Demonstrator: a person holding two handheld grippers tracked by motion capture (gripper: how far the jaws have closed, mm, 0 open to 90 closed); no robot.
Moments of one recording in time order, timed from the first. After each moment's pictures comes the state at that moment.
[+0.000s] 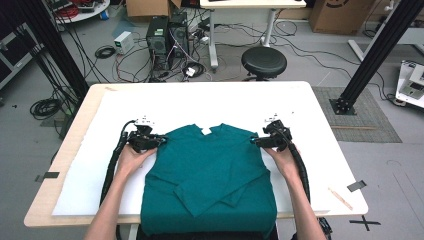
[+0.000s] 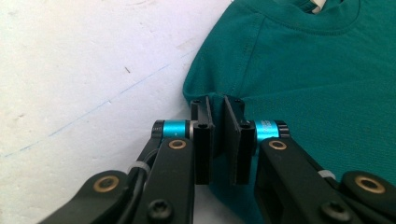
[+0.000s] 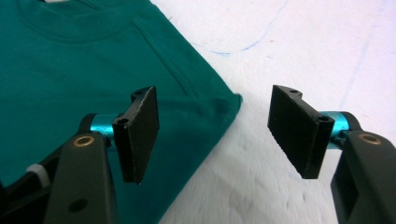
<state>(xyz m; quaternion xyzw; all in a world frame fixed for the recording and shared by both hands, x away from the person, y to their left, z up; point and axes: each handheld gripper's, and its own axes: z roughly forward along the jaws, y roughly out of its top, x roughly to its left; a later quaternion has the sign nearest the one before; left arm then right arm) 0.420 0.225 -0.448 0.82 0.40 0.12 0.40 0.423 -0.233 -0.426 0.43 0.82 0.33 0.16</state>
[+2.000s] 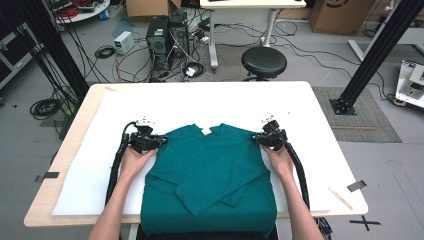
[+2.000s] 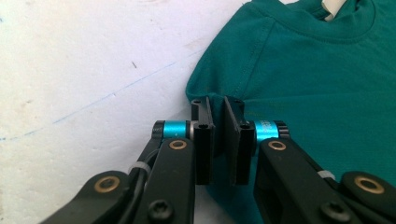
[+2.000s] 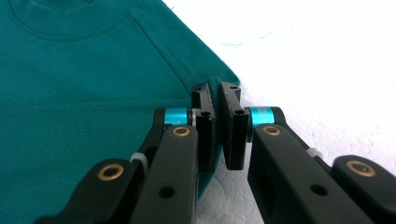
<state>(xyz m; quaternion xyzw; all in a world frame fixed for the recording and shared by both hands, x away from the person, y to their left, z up) 0.415 0.219 -0.447 0.80 0.43 0.13 0.39 0.431 -0.230 -0.443 0.44 0.82 0.35 0.13</state>
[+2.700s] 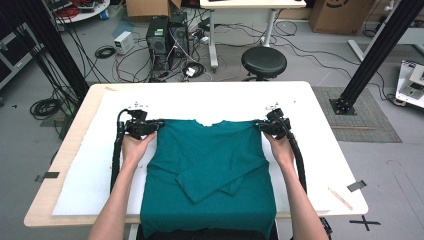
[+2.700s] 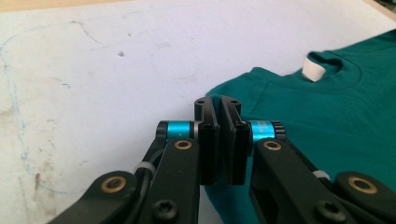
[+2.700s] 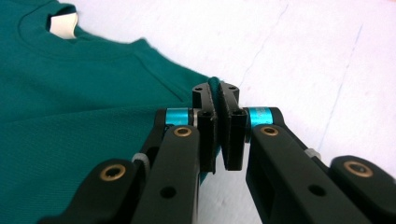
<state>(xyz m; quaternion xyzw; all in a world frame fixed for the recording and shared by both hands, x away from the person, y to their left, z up) 0.440 0.225 -0.408 0.74 0.48 0.15 0.44 0.451 -0.235 -0.409 0.46 0.80 0.37 0.16</state>
